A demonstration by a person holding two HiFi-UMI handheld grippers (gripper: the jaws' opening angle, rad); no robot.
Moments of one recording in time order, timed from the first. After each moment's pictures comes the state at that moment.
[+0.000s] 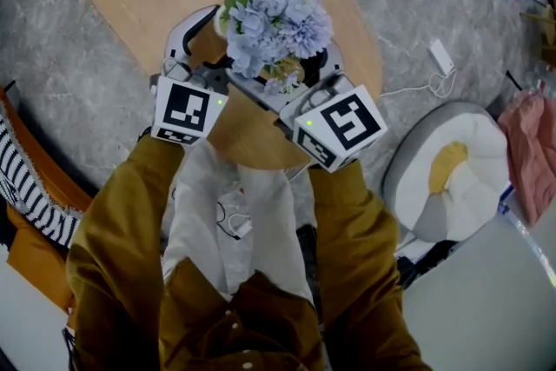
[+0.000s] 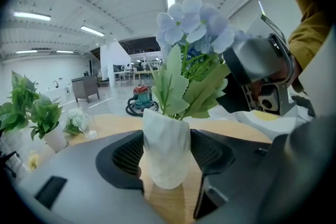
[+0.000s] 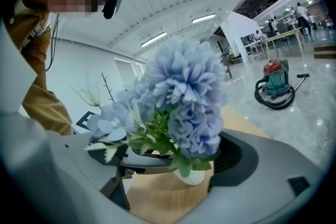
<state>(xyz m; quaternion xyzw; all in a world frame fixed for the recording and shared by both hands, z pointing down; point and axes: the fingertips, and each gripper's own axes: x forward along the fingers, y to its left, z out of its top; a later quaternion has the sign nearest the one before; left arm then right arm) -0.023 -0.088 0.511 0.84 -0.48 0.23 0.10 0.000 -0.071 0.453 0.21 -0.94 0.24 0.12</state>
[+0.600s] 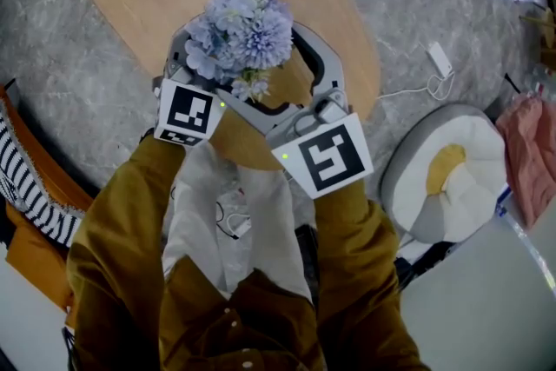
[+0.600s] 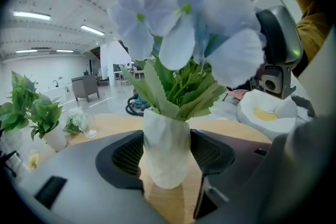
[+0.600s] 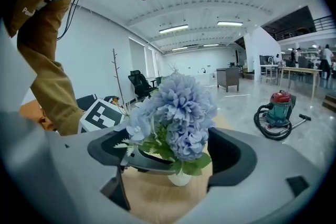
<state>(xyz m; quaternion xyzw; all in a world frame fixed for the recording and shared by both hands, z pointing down) -0.021 -0.087 0.510 0.84 -0.48 0.23 0.11 -0.016 -0.059 0.419 0.20 -0.96 0.09 0.19</state>
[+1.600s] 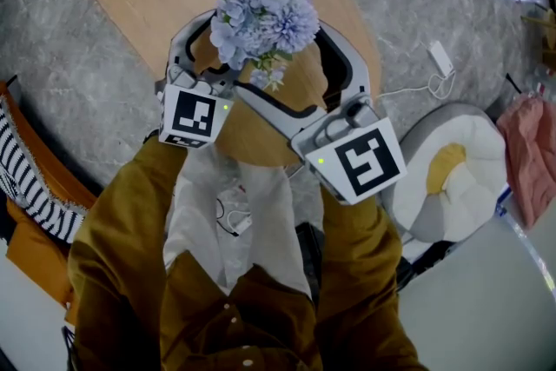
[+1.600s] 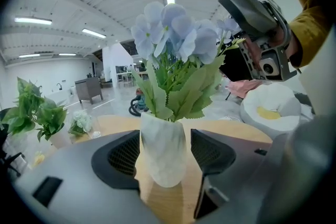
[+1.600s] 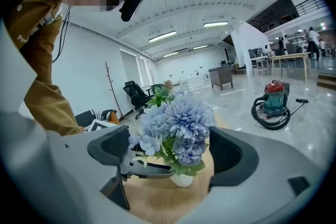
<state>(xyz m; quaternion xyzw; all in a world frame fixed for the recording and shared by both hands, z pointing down) -0.025 -0.081 0.507 0.83 -0.49 0.23 0.10 0.005 -0.071 0.391 0.23 -0.95 0.17 0.14</state>
